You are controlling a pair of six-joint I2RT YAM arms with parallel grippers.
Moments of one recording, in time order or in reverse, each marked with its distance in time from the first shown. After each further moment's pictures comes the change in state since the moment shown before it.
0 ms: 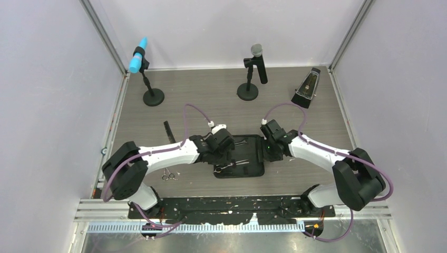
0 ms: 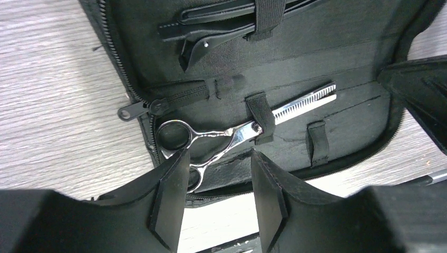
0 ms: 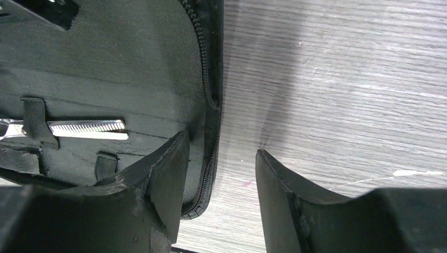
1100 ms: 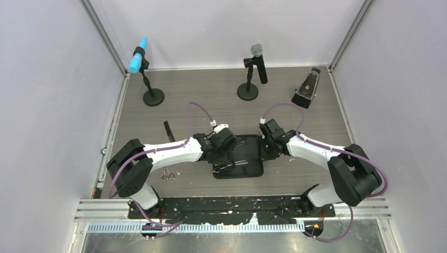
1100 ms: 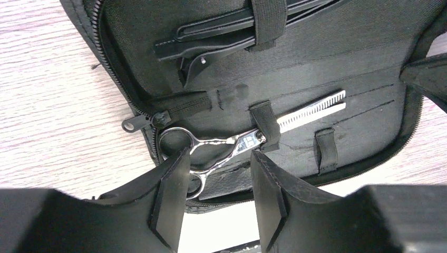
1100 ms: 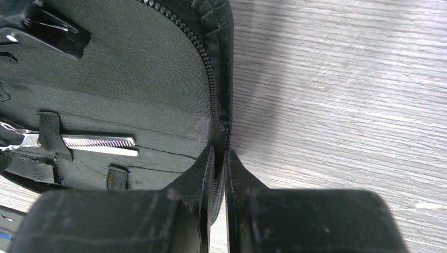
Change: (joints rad) left arm -0.005 0.065 0.055 -0.048 -0.019 0.029; right arm -0.006 0.058 -0.013 0.106 -0.051 -0.002
